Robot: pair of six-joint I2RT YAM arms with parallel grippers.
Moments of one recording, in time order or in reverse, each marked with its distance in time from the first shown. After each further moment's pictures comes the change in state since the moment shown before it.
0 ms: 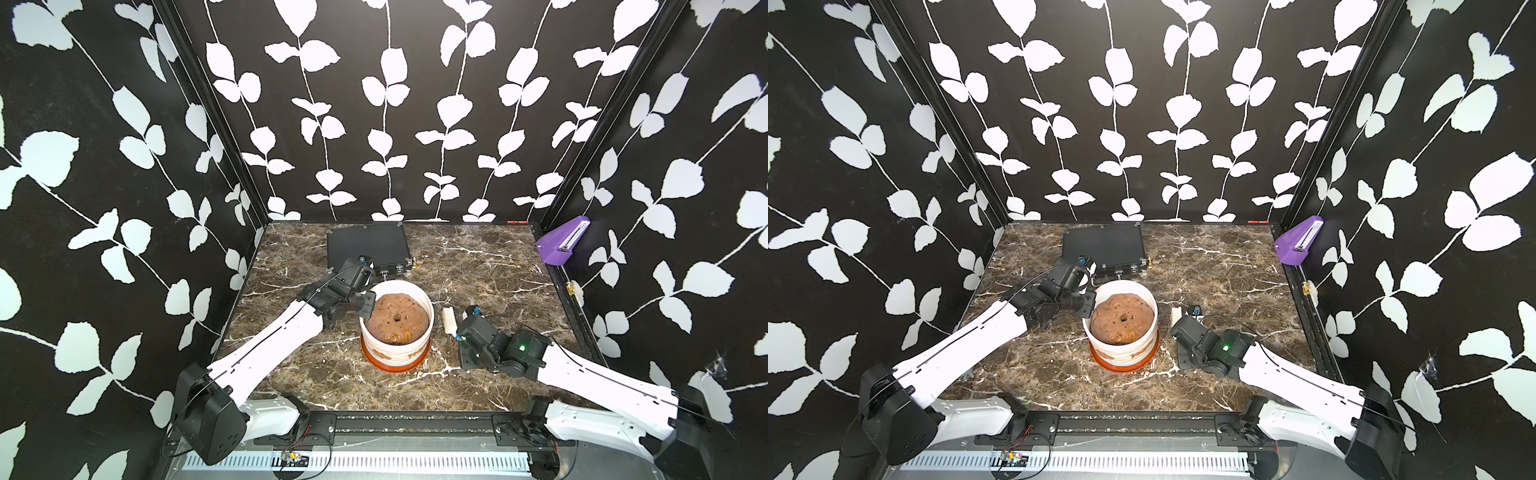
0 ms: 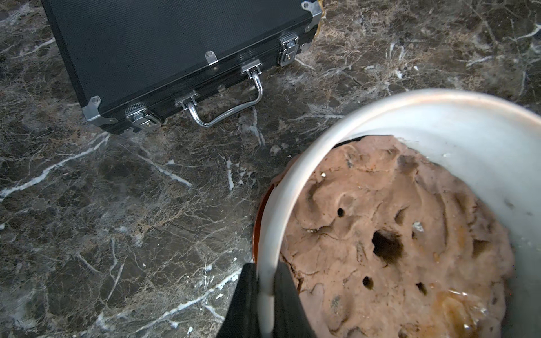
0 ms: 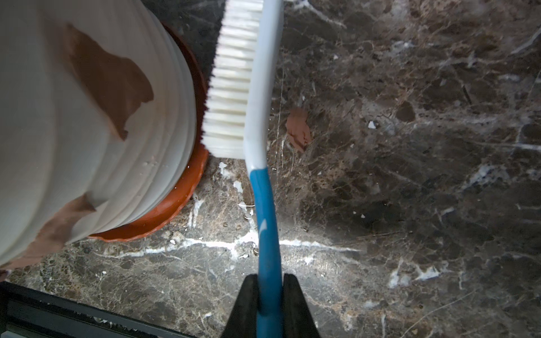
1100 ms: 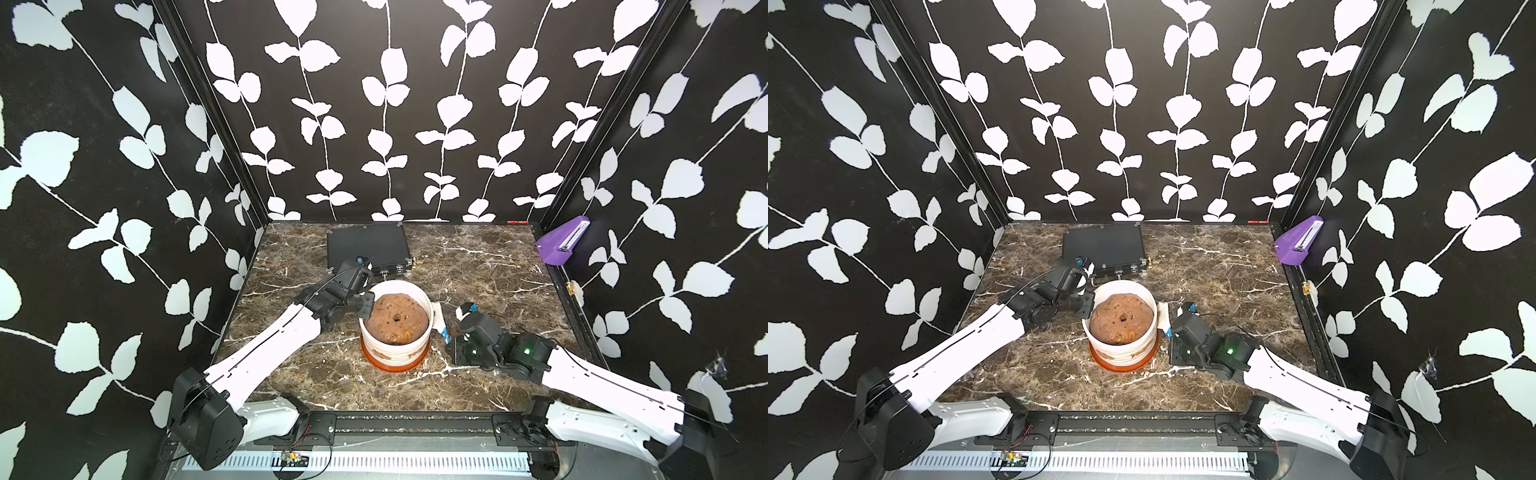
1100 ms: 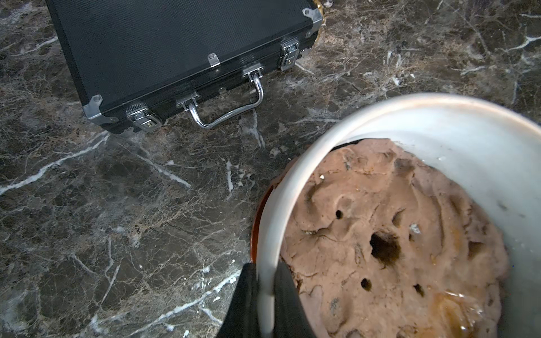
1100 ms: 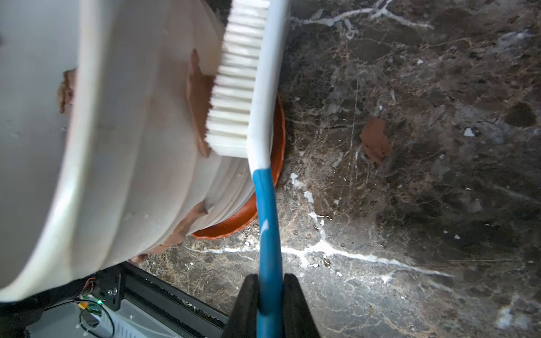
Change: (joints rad) left arm 0.002 -0.022 -0.026 0.026 0.010 -0.015; right arm 0.003 -0.074 -0.022 0.183 -0.154 0.059
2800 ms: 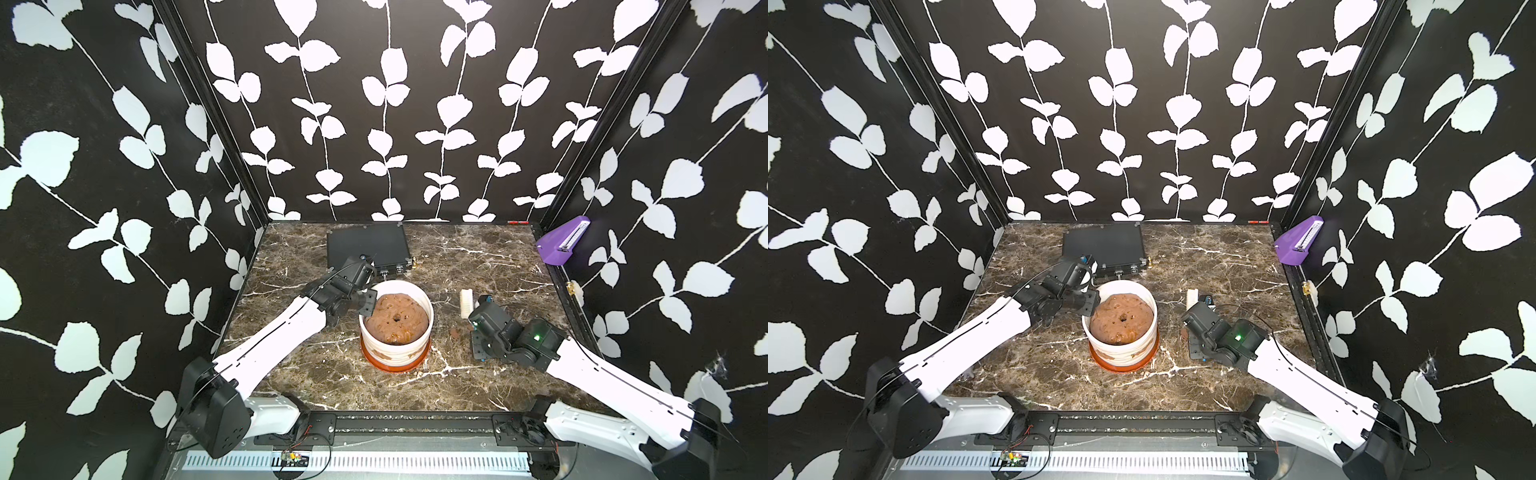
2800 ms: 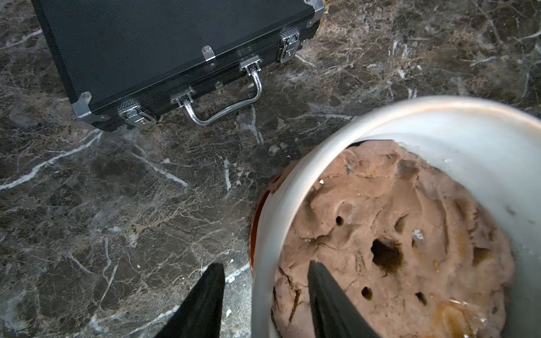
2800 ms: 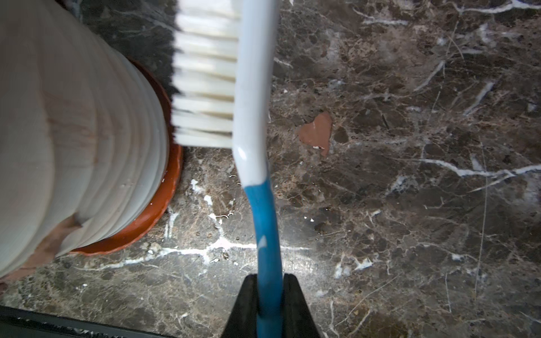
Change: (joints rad) left arm 0.013 0.082 0.062 -0.030 0.008 0.010; right arm -0.118 0.024 0.125 -0.326 0.185 -0.171
